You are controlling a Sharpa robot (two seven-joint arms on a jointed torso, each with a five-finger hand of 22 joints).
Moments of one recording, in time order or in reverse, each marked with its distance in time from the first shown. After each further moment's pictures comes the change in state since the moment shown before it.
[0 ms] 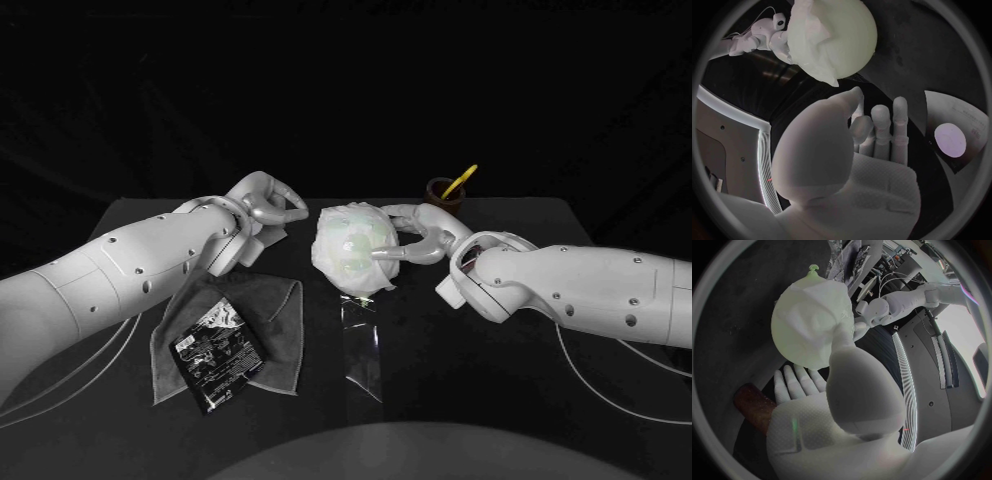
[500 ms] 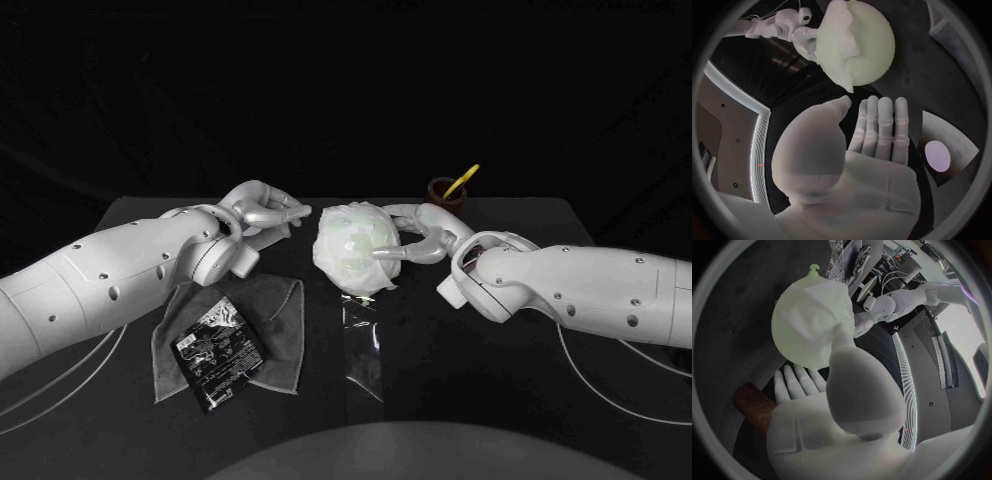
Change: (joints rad) left arm -0.001 -0.120 -0.002 0.183 0.187 0.071 0.004; left_hand -0.171 -0.012 -0.093 0.108 0.004 -0.198 0.095 -0.076 0.010 -0.339 0.106 -0.685 -0.668 -0.138 0.093 -0.156 -0.156 0.011 -0.037 0.066 -0.154 -0.110; right arm -0.001 -0.001 0.000 -0.001 -0.001 0.000 0.000; right_hand 0.000 0.000 0.000 0.000 0.000 0.000 0.000 0.004 0.001 0.000 0.000 0.000 0.000 0.000 0.000 -0.004 0.000 0.000 0.000 0.000 0.000 -0.001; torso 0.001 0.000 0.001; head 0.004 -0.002
